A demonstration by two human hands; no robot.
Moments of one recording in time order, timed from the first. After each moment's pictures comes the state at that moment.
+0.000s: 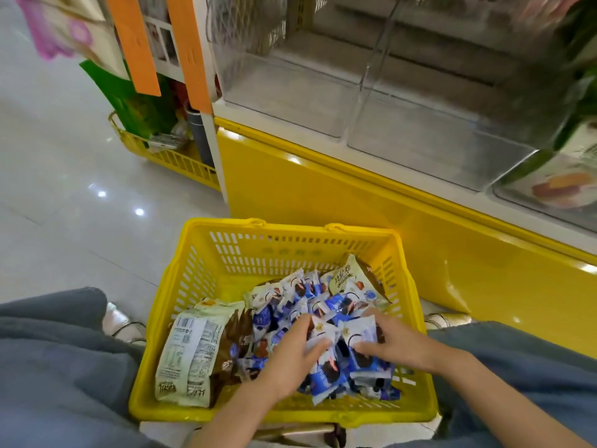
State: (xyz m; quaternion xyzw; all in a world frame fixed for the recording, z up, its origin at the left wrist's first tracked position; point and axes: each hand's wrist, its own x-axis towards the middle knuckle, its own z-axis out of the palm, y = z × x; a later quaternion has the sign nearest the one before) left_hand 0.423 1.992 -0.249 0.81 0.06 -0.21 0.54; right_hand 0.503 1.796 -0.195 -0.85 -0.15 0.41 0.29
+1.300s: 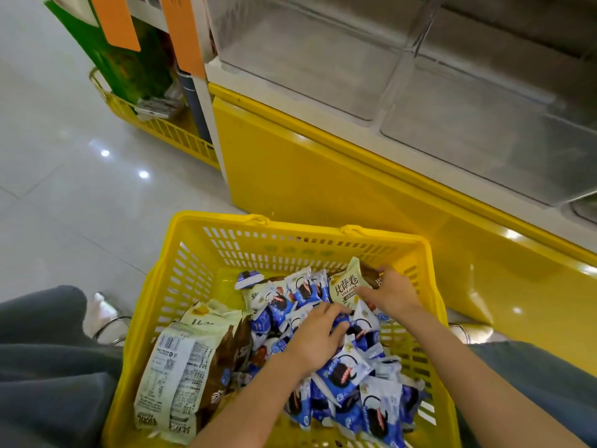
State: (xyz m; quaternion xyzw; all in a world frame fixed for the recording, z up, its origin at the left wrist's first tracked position) left_hand 0.501 1.976 -0.303 0.83 0.02 -0.25 0.49; right_hand 0.603 1.842 -0.261 -0.94 0.05 0.27 0.19
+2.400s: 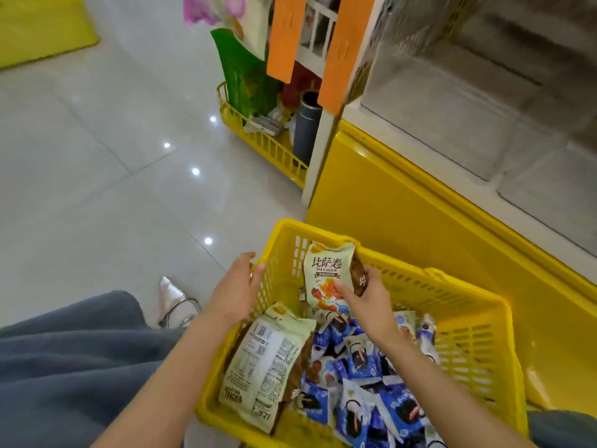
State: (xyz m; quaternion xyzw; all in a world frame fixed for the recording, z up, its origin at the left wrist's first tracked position) left_hand 0.457 2.205 -0.254 0.85 0.32 -0.05 0.42; right_hand 0.556 1.996 -0.247 -0.88 -0.08 0.19 0.44
